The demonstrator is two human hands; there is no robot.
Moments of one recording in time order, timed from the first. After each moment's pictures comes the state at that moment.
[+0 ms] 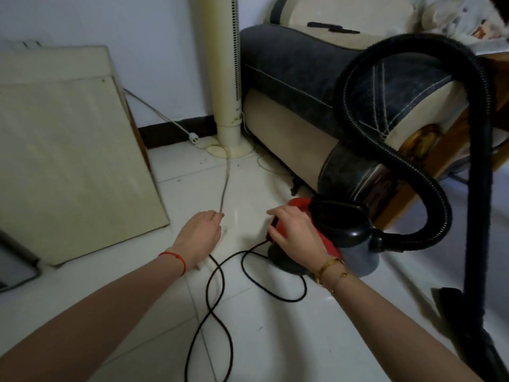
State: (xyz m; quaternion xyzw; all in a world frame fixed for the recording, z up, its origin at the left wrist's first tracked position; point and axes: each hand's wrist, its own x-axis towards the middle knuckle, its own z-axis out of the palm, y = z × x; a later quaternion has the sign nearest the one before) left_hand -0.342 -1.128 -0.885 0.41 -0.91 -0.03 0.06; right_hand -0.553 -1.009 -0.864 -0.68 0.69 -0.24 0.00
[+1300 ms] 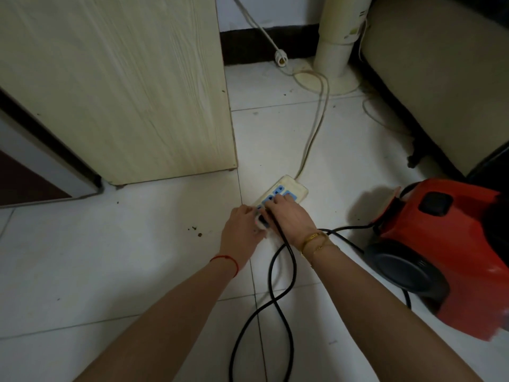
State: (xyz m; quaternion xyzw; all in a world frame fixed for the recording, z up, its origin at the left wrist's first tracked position) left_hand -0.278 -1.170 -1.057 0.60 -0.75 -0.20 0.16; right_hand -0.416 -1.185 -1.031 -0.79 0.60 -0.01 0.14
